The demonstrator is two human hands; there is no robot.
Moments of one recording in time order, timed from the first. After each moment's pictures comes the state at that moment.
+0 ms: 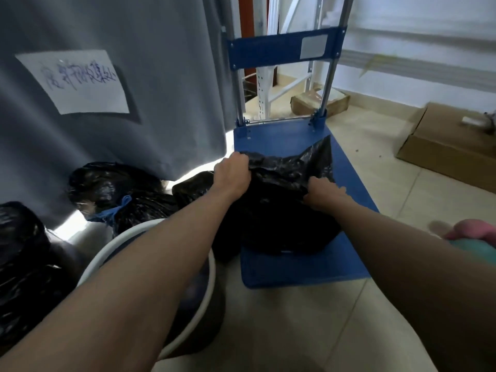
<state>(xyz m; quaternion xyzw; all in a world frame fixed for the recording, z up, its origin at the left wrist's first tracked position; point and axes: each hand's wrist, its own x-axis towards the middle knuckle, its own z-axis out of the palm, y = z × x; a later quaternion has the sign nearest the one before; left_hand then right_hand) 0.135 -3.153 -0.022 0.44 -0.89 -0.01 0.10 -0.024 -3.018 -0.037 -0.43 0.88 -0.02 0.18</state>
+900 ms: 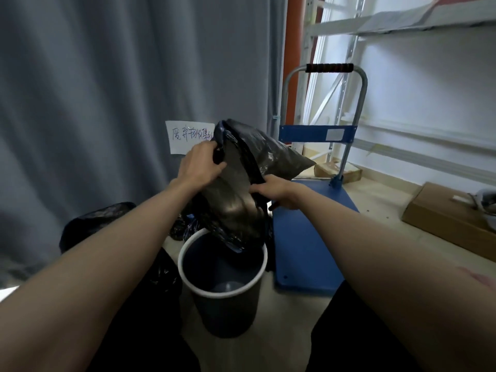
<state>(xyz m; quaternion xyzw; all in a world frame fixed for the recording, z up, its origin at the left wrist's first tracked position) 0.396 -3.055 0.178 0.48 -0.82 -0.03 0.32 0.219 -2.973 0.152 -0.54 0.68 -0.30 0.41</state>
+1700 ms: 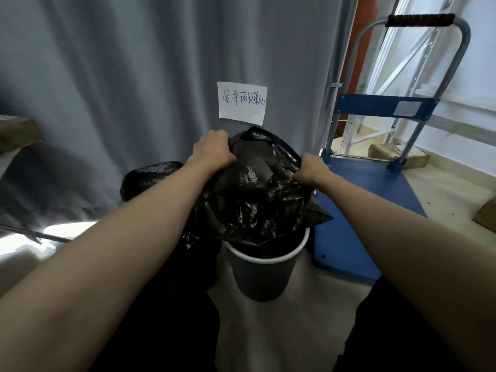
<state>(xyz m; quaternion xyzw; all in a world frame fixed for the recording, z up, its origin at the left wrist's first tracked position) 0.467 -3.063 0.141 0.63 -0.76 -0.01 0.17 0.248 -3.006 0.112 -0.58 0.77 -0.19 0.20</state>
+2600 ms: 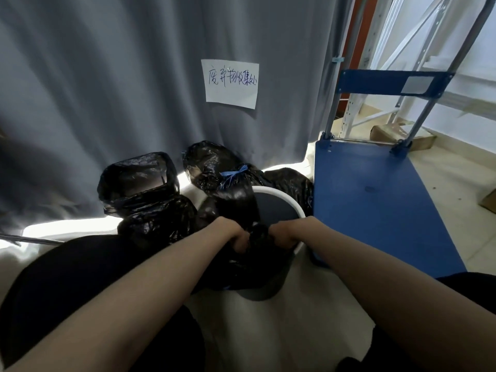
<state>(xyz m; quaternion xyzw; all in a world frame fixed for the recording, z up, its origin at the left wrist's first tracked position) 0.407 -3.058 -0.050 0.41 -0.77 -0.16 -0.46 0.273 -2.998 -0.007 -0.72 0.59 0.23 0.27</state>
